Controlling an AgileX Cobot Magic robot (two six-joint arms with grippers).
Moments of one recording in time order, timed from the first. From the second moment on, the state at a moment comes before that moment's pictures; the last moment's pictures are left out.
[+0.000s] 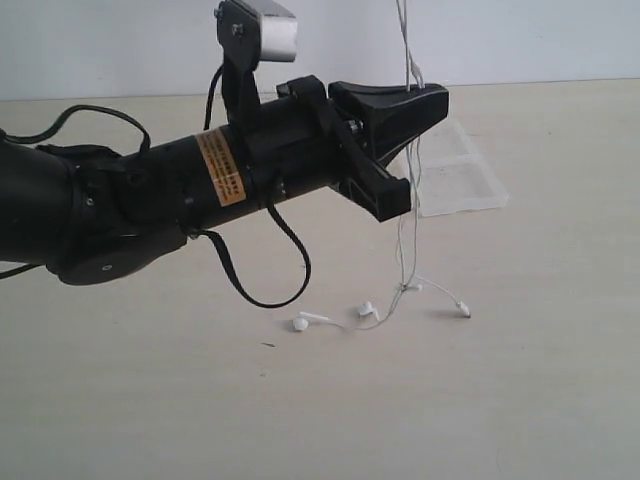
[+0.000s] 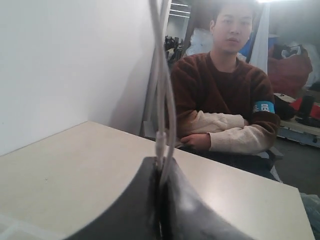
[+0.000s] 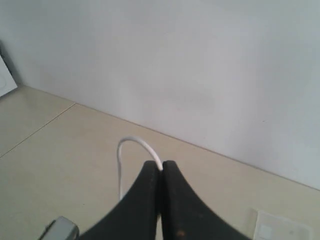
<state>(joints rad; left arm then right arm) -0.62 1.78 -0.85 0.52 -1.02 -0.52 0.42 1.18 -1.49 0.32 0.74 -0.15</state>
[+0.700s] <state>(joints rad) -0.62 1.59 -0.85 0.71 -0.59 -0.61 0.35 0.81 -0.77 0.33 0.21 -0.15</state>
